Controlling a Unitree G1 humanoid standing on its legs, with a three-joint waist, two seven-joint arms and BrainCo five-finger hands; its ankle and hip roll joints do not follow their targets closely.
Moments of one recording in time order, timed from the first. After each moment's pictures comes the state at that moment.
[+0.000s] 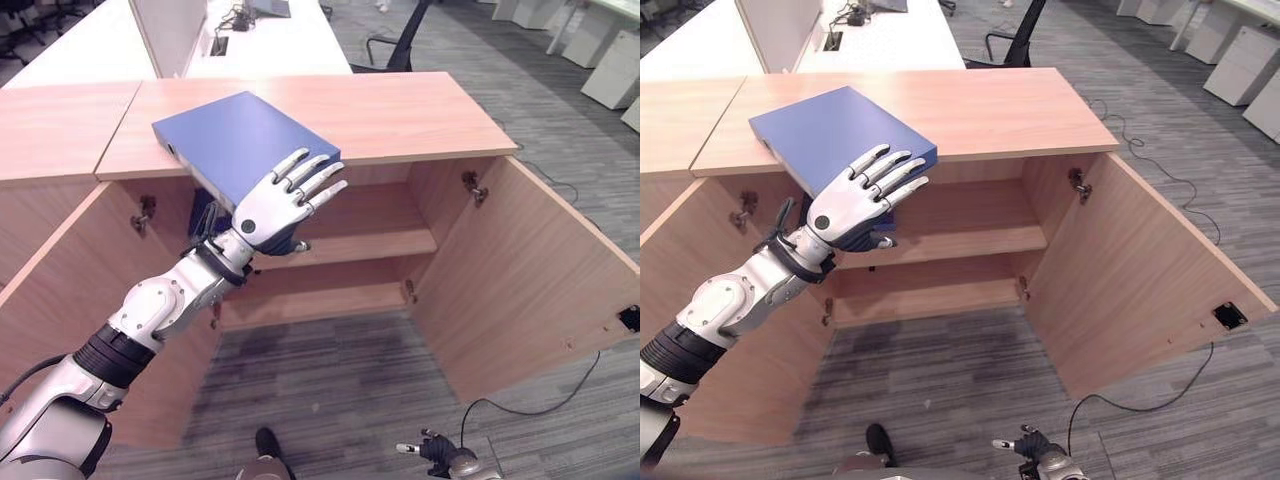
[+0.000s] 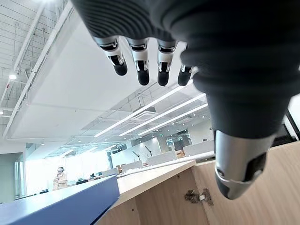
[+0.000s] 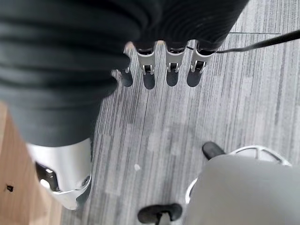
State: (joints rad) left arm -0.57 0.82 -0.52 0.01 0.96 -0.22 0.39; right arm -0.09 -0.19 0.35 1.31 0.13 -0.04 -0.03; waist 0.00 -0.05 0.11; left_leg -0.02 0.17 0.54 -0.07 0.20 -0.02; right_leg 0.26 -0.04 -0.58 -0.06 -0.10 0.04
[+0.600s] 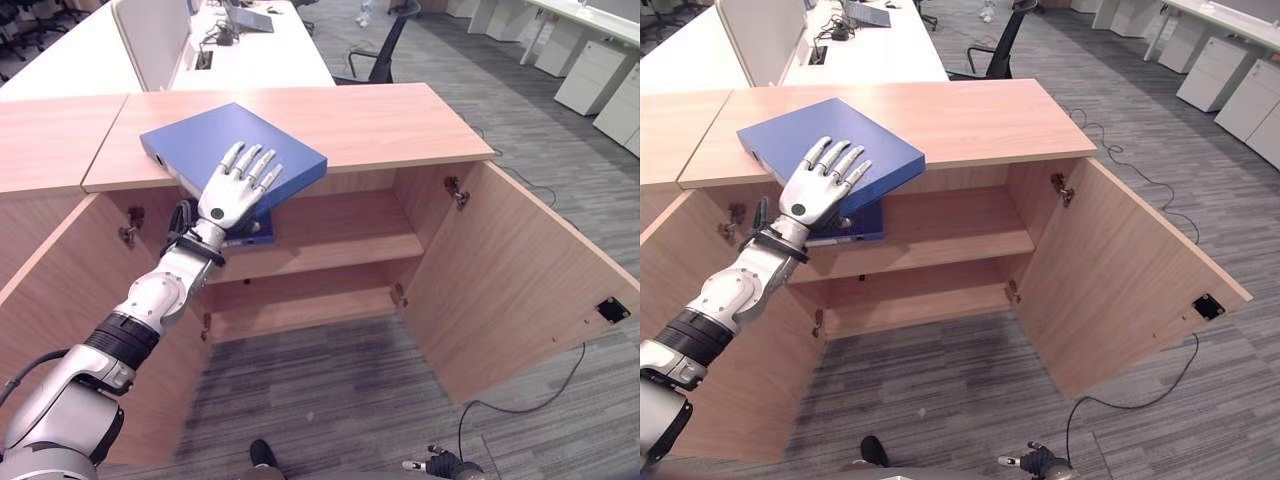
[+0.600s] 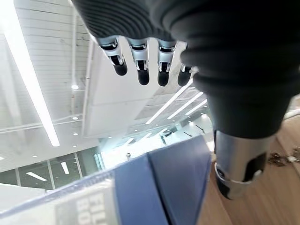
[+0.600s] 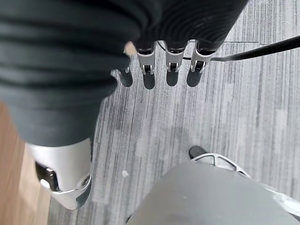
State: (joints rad) left arm -0.62 0.77 -0.50 0.31 1.07 0.06 0.45; right arm -0.07 -0.20 0.34 1.33 0.10 -0.03 -0.03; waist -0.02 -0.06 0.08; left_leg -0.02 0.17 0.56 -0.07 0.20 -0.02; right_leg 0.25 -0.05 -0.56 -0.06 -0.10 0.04
